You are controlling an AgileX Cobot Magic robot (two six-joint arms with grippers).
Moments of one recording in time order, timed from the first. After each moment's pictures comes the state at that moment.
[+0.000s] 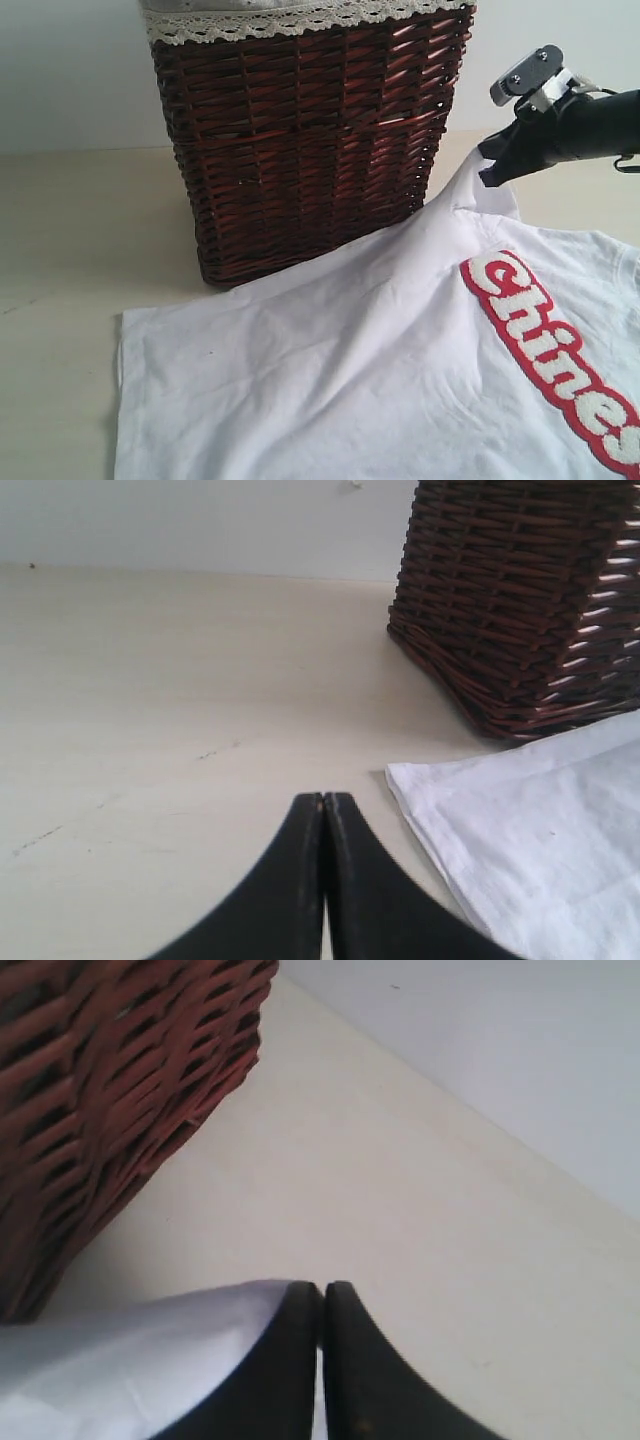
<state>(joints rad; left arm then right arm) -0.05 0.01 0.00 -0.13 0.37 0.01 -0.04 2.06 -1.30 1.50 0.45 -2.10</state>
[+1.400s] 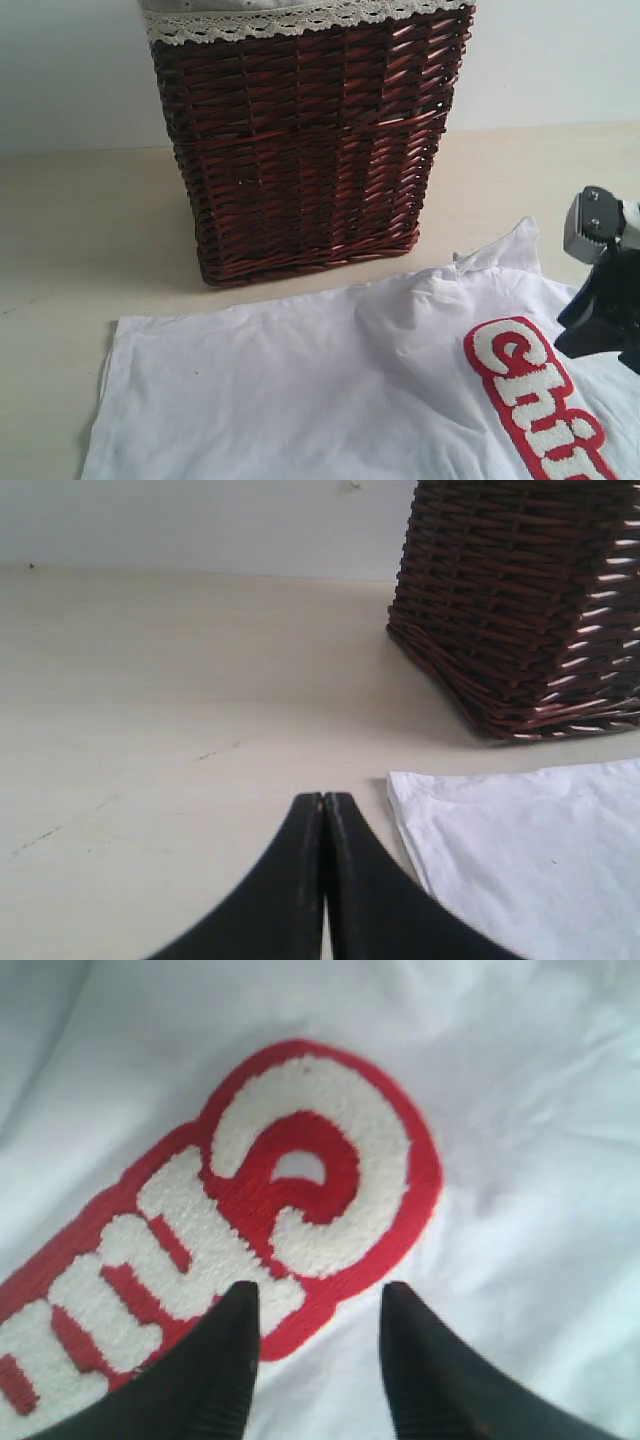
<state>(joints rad) -0.05 0.01 0.00 -0.13 0.37 0.01 -0.16 1.73 -0.85 0.64 0.85 -1.68</state>
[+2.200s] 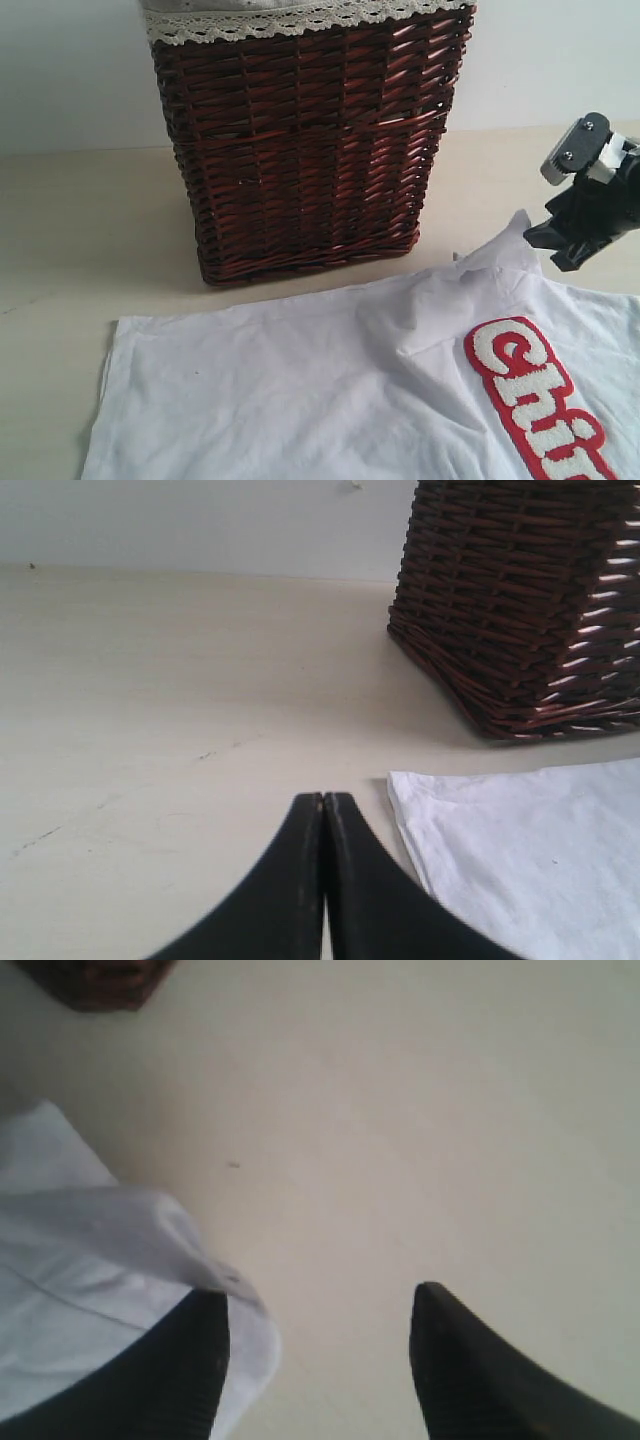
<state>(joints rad) -0.05 0.01 0.00 -0.13 0.37 0.01 -0.16 1.93 -1.03 1.21 0.51 -2.10</state>
